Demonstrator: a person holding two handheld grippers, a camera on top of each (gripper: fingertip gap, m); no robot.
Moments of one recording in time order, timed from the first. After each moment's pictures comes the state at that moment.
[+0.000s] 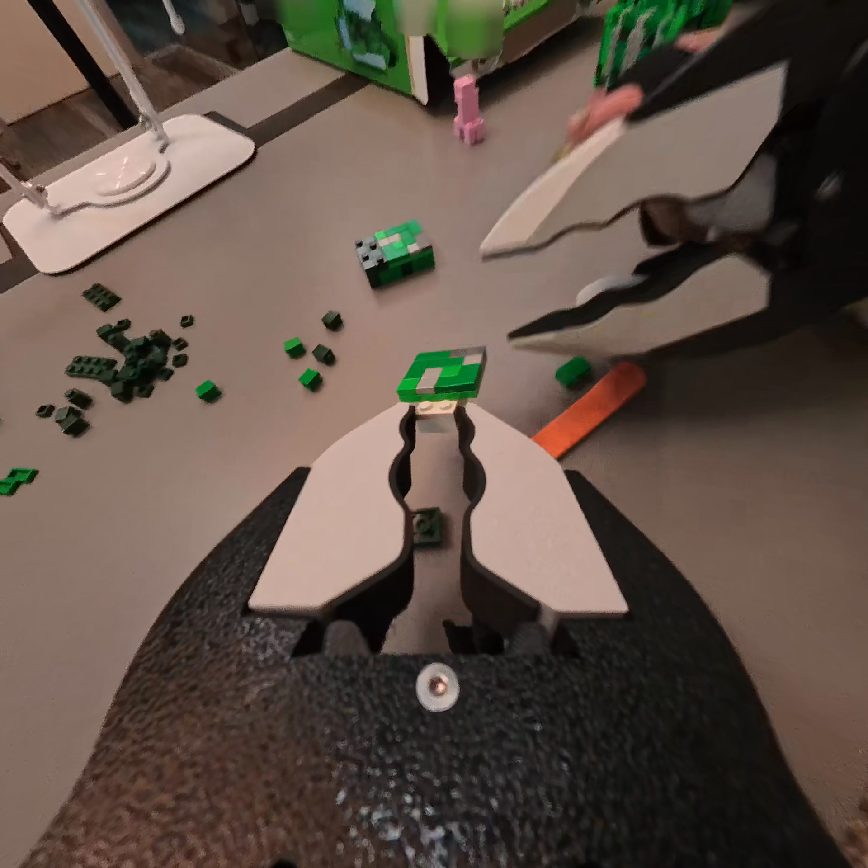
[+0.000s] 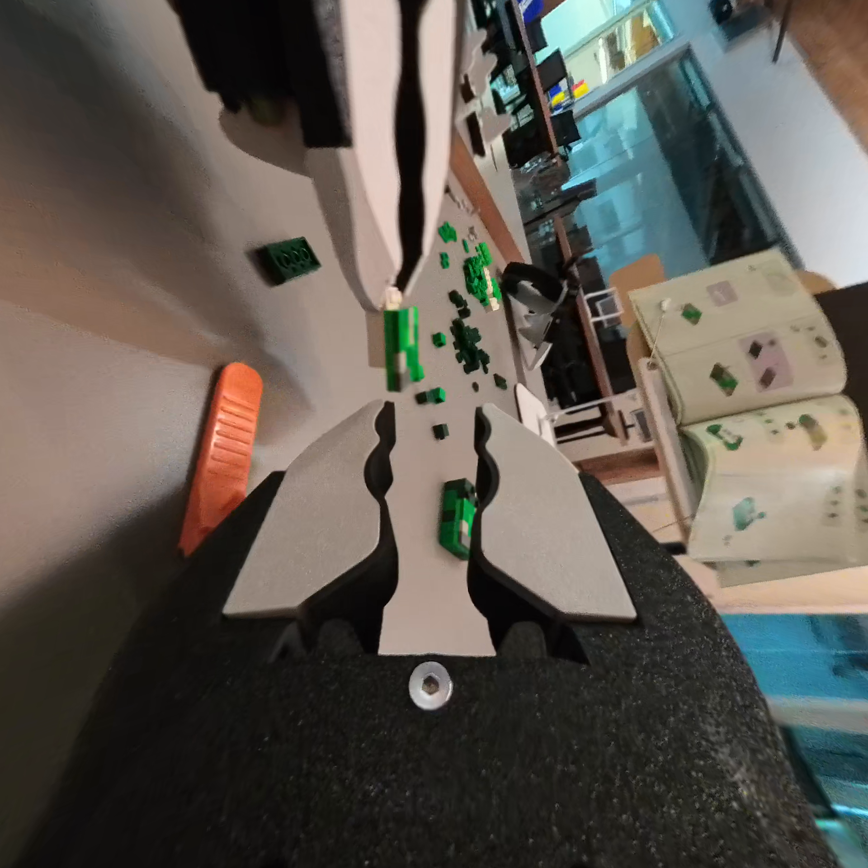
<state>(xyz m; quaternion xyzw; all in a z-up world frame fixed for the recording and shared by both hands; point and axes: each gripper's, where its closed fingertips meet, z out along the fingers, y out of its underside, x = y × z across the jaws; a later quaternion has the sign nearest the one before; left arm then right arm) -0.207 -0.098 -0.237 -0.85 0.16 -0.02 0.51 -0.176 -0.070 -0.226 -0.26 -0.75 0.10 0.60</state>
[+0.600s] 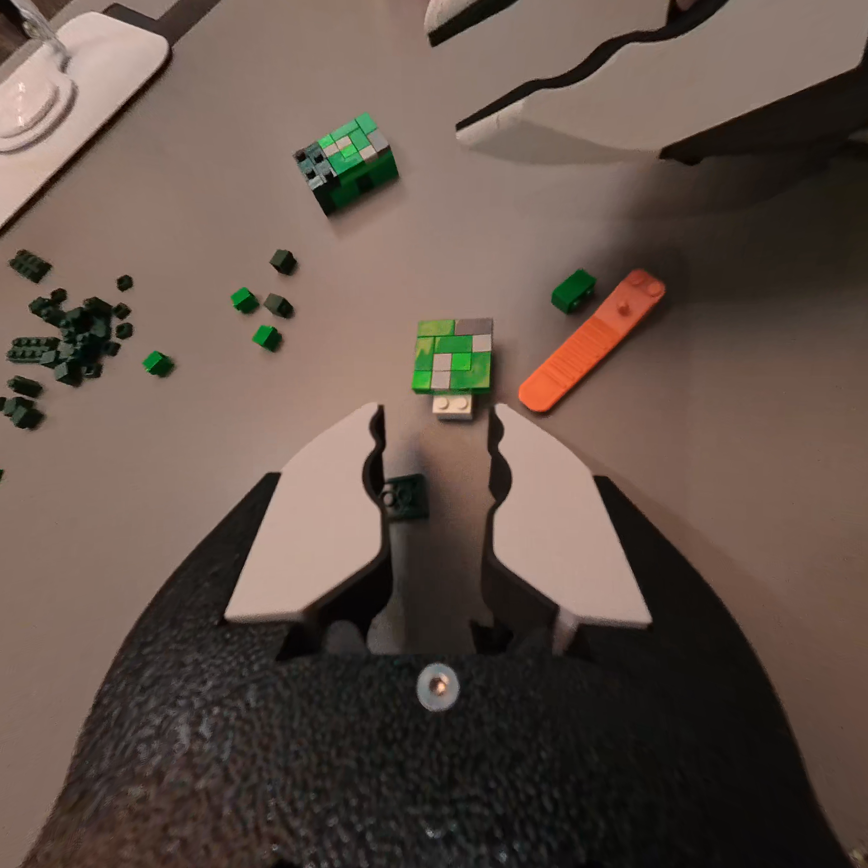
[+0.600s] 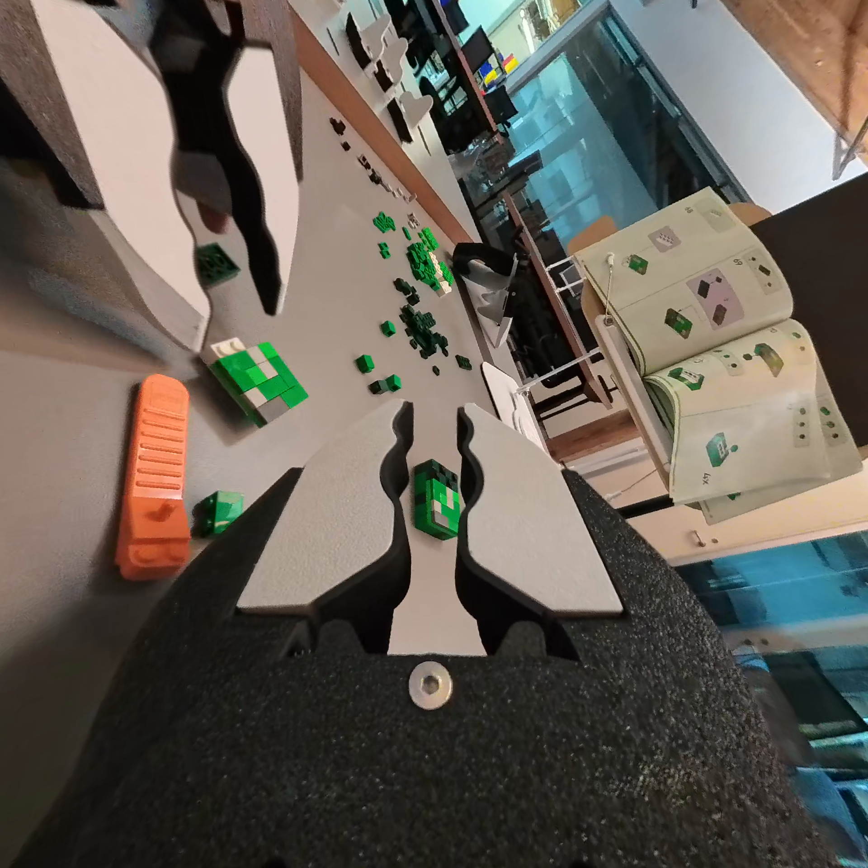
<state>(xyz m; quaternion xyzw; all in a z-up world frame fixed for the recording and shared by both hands) -0.204 -0.104 -0.272 -0.88 0.21 0.01 0.43 -0.170 -0.048 -0.206 -0.31 -0.70 0.12 0.63</state>
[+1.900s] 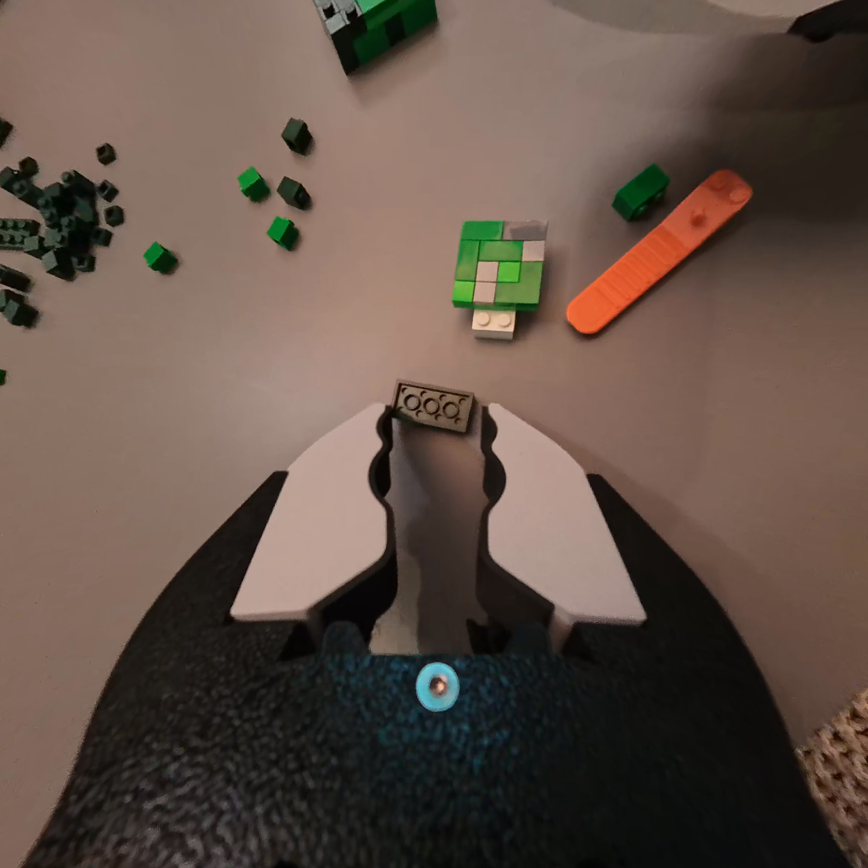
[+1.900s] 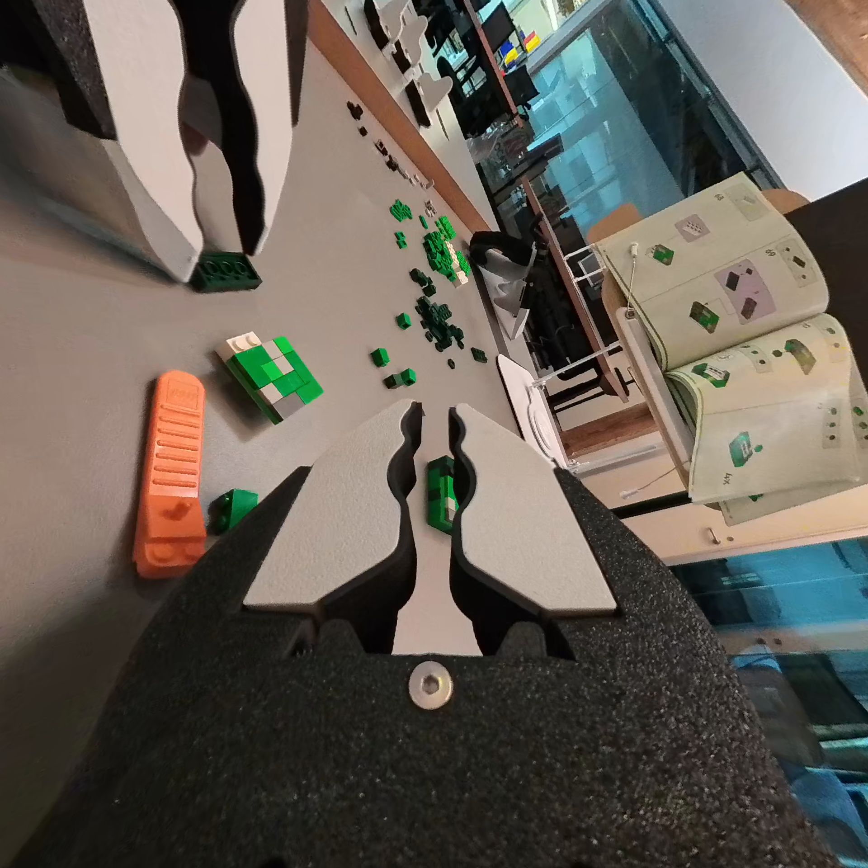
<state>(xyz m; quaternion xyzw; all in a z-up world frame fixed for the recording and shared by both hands) -0.232 -0.127 -0.282 -0.92 0.19 0.03 0.34 -0.173 -0.049 -0.212 -0.32 -0.71 0.12 0.62</state>
